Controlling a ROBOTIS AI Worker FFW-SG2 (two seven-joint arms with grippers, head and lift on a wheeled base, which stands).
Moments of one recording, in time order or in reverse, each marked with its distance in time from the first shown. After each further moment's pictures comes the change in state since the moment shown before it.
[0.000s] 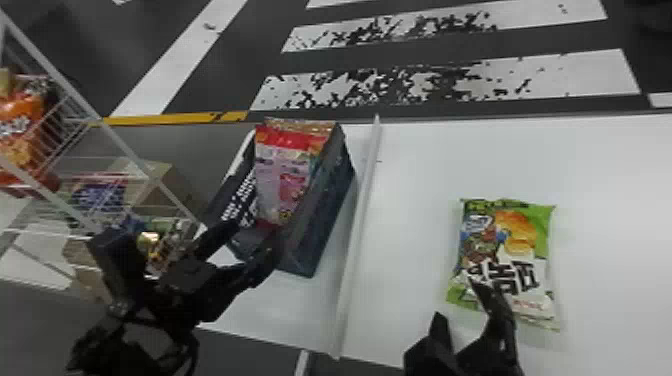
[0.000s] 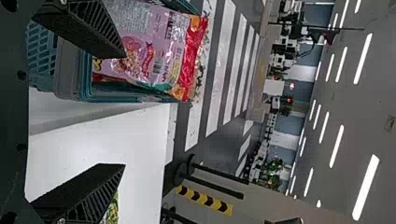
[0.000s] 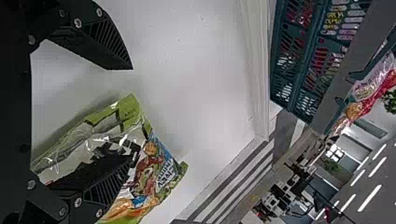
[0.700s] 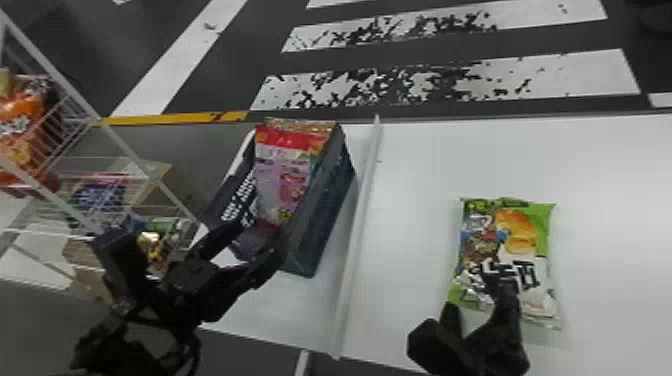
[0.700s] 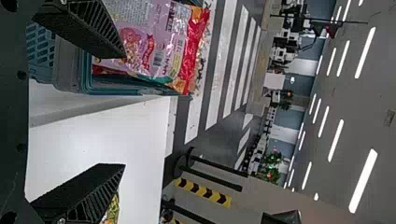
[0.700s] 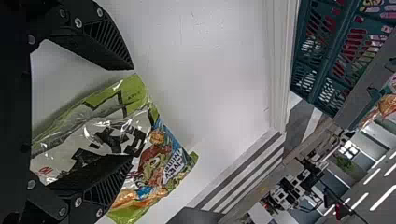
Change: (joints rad) left arm -0.008 0.003 -0.001 0.015 0.013 0.000 -0.032; right arm -0.050 0.032 -0.017 0.057 0.010 0.059 -0.009
